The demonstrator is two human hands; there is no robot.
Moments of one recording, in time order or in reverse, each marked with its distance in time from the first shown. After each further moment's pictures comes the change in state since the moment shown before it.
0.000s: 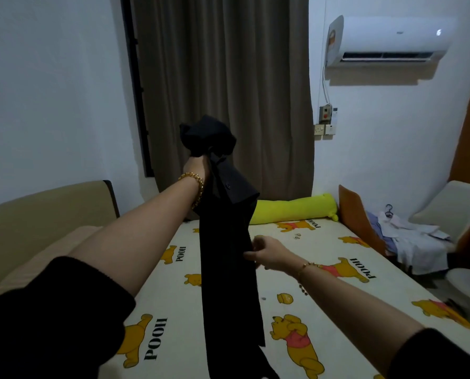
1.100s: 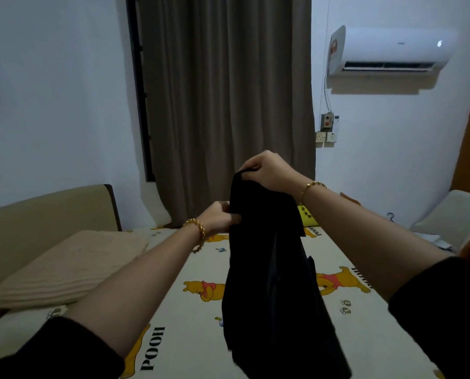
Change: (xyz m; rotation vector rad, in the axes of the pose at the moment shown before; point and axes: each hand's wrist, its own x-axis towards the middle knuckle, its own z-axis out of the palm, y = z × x) left_hand -0.056 -0.045 0.020 -0.003 -0.552 0.018; right_hand 0.012 -0.144 -0.104 -0.331 0.303 -0.416
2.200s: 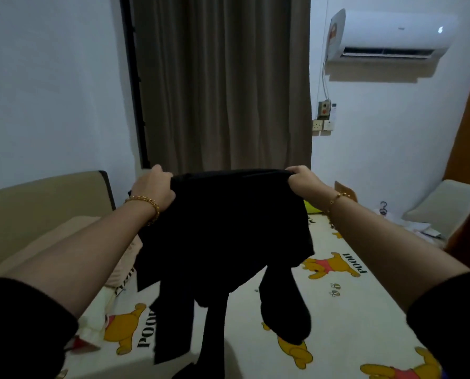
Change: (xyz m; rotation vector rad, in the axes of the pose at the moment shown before) left_hand -0.023 -0.012 -0.077 1.126 0.520 0.003; right_hand -0.050 0.070 -0.010 0.337 0.016 0.505
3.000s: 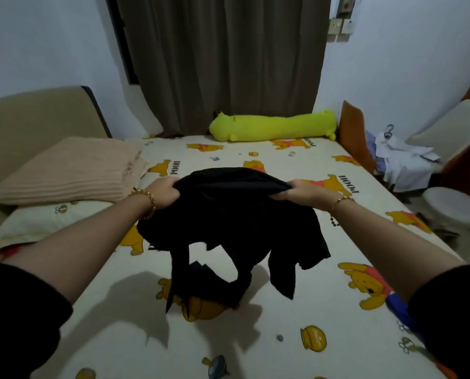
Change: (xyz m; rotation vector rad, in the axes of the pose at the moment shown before) left_hand -0.112 -0.001 0.103 -0.409 -0.645 -0.088; right_hand -0.079 0.136 0.071 -0.220 -0.484 0.237
